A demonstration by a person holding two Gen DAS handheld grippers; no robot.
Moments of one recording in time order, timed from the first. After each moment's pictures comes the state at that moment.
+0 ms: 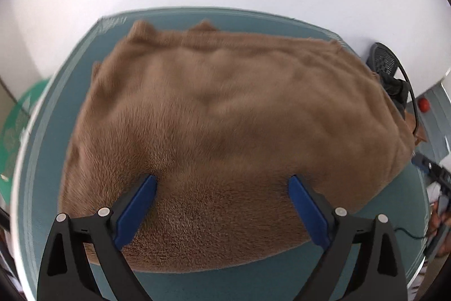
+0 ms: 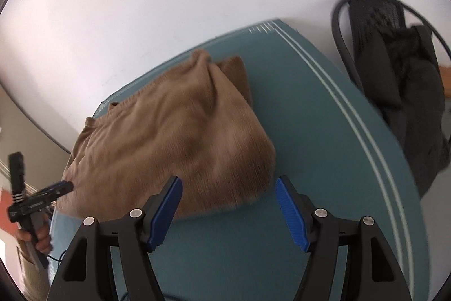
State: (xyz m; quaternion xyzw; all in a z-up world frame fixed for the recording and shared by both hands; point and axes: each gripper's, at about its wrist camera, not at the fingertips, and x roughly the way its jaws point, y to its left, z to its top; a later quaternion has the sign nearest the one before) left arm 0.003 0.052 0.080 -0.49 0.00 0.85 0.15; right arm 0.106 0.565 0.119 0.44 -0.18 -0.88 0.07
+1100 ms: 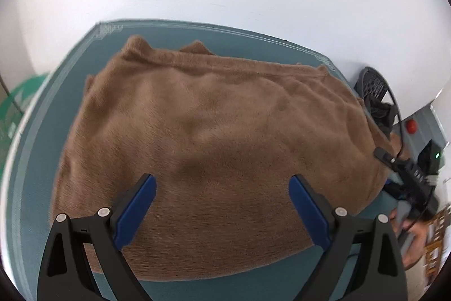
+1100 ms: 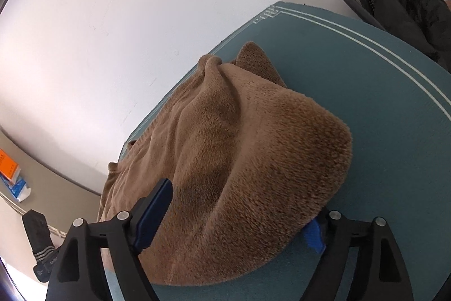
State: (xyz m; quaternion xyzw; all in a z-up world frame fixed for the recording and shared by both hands) left arm 0.001 0.057 0.103 -0.47 -0.07 0.86 0.18; right arm 0.070 0.551 0.090 0.39 -0.32 -0.86 0.09
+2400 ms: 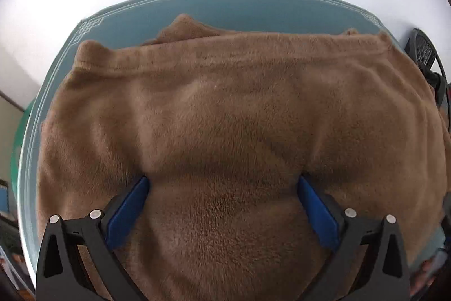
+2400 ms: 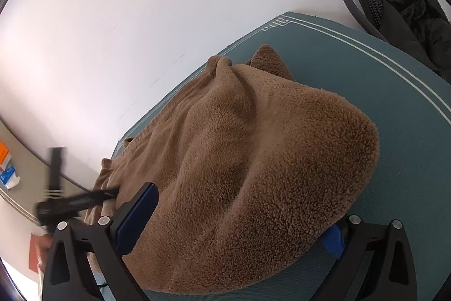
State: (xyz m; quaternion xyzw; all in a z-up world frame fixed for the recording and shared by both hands) left arm -0.107 0.112 0.059 -0.55 0.06 0.83 0.09; right arm 0.057 0.518 0.083 0.38 -0.28 -0.88 0.08
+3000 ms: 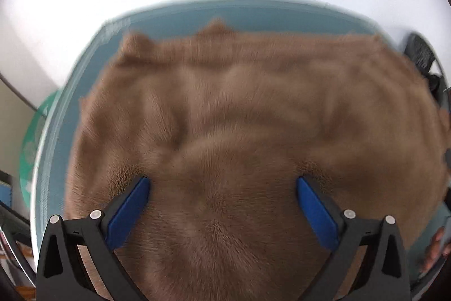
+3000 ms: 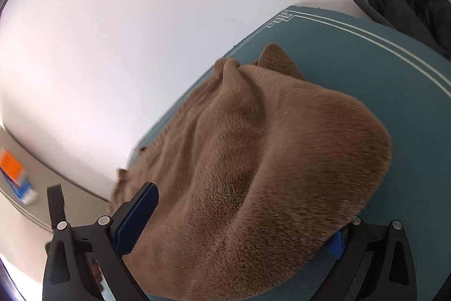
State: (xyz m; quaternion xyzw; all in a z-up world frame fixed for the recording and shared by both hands) left arm -0.079 0.078 0.065 -0.54 0.07 0.84 0.08; right arm 0.036 0.517 0.088 0.37 -0.33 -0.87 0.10
